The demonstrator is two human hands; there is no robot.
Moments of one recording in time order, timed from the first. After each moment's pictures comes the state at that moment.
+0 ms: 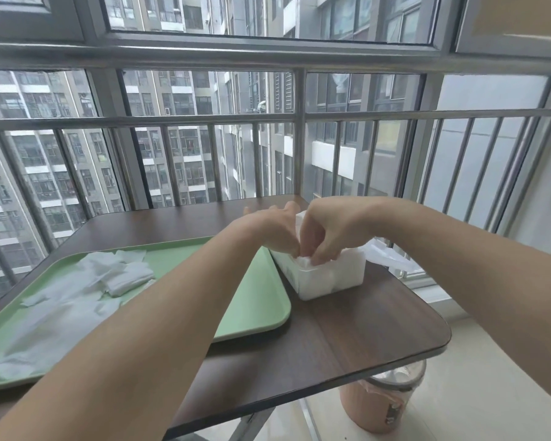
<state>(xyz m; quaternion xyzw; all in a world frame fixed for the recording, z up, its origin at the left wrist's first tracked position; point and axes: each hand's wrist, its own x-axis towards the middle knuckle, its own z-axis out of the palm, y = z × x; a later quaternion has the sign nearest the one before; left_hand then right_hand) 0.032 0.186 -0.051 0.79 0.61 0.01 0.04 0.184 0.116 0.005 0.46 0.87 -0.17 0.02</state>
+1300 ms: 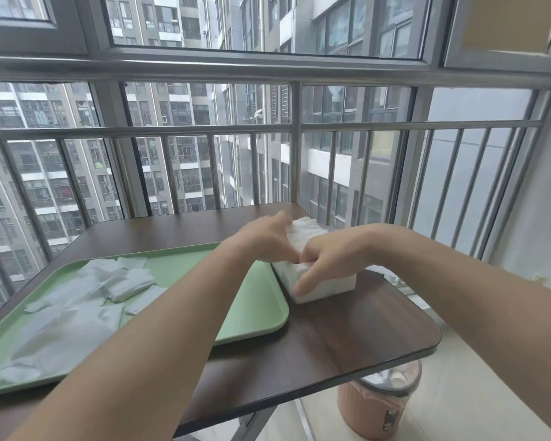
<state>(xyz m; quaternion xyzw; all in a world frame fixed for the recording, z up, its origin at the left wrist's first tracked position) 0.025 0.143 -0.042 0.78 0.61 0.13 0.10 0.175 0.085 -0.008 0.52 0.84 -0.16 0.10</state>
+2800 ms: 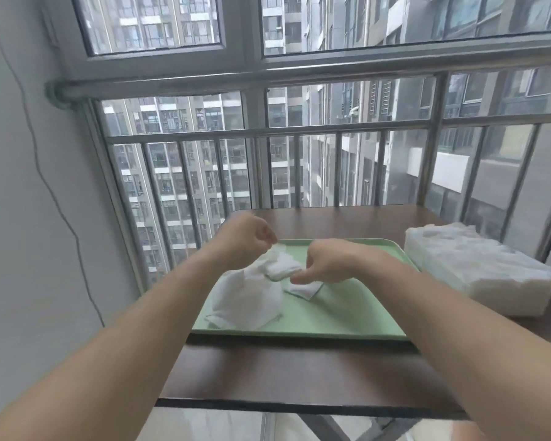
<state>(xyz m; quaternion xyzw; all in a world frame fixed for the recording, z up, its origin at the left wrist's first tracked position) -0.221 0.051 -0.043 0.66 0.70 0.28 0.07 -0.039 0.108 -0.053 0.44 0.89 -0.11 0.01</state>
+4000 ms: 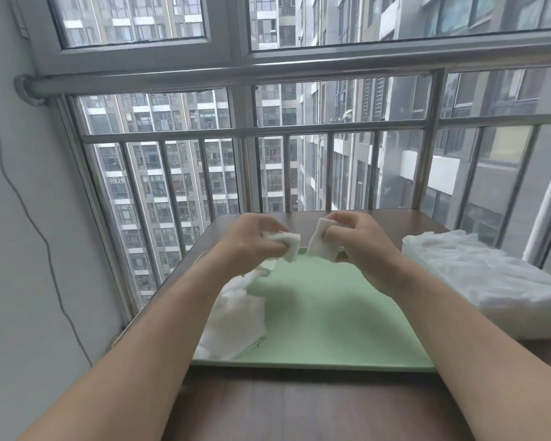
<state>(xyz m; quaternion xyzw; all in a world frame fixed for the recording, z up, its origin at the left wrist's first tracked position) -0.190 0.077 -0.045 0.64 0.61 0.42 0.19 0.002 0.131 -0.057 0.33 0.70 -0.46 -0.44</state>
